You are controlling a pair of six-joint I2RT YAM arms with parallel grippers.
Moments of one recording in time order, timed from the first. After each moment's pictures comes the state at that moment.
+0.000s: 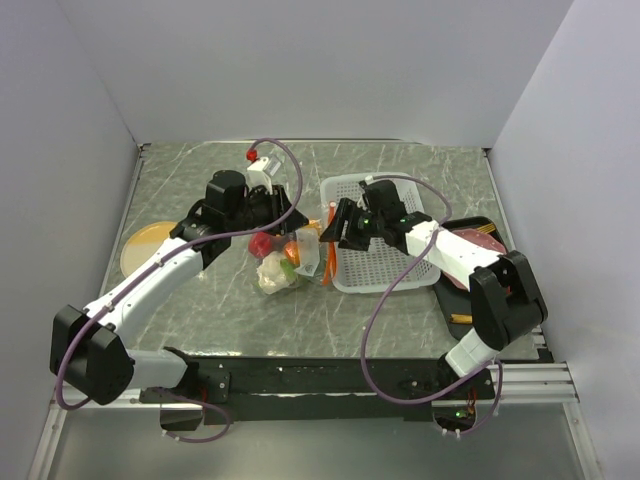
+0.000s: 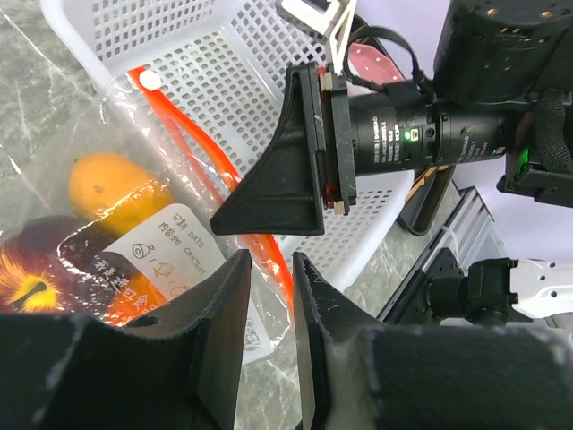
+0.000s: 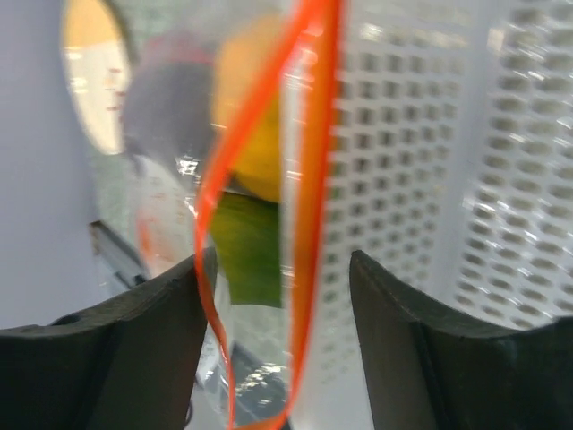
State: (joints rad) left arm -0.50 1.29 1.06 -0.14 0.44 -0.46; right arm 0.48 1.59 1.05 -0.21 -0.35 0.75
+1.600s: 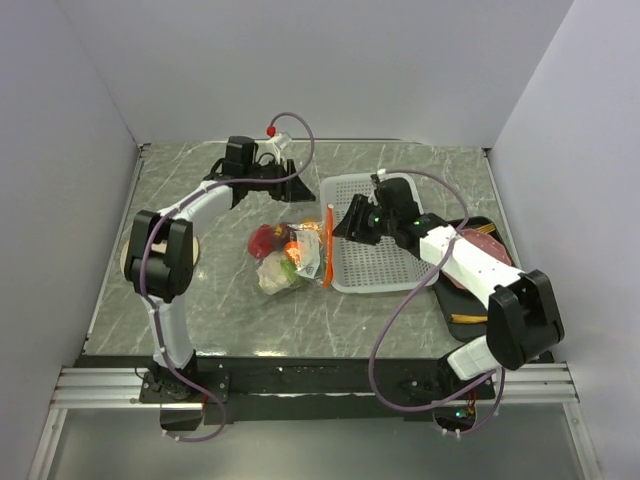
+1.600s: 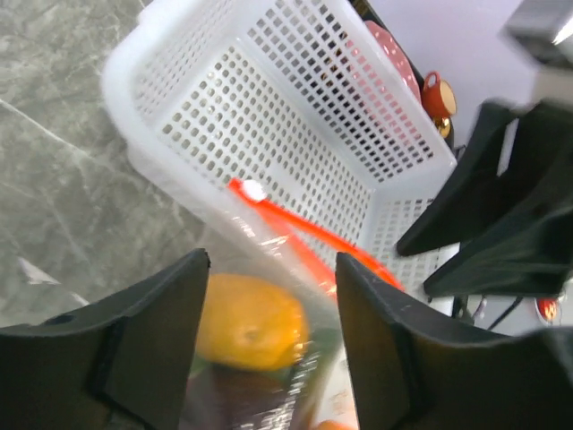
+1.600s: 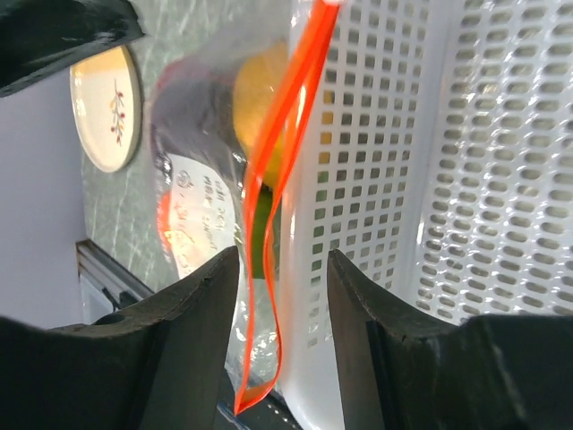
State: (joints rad) left arm -0.29 1.96 1.47 -0.03 0.93 -0.29; right arm 0.46 1.46 1.03 -0.24 -0.29 0.70
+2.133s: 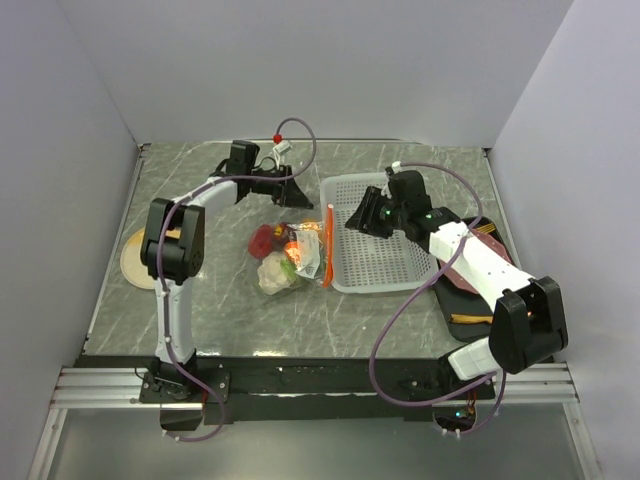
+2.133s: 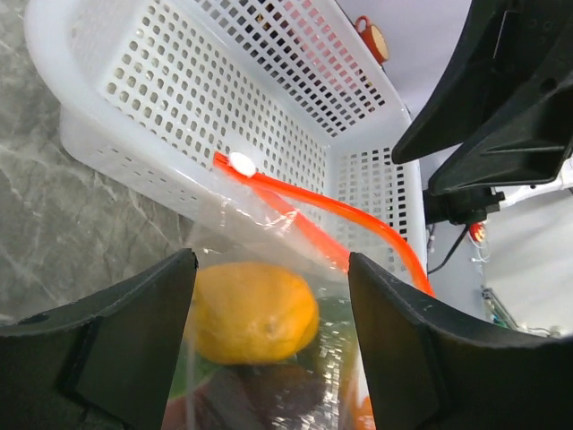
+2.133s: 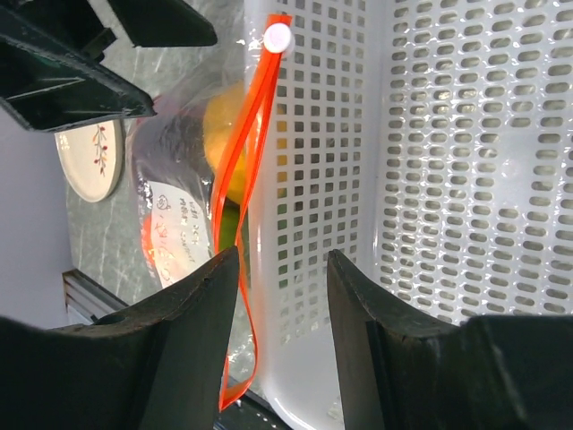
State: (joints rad) left arm -0.25 2.16 1.60 -0.09 1.23 -0.22; right arm 0.39 1.43 1.08 -0.33 -0.25 0.66
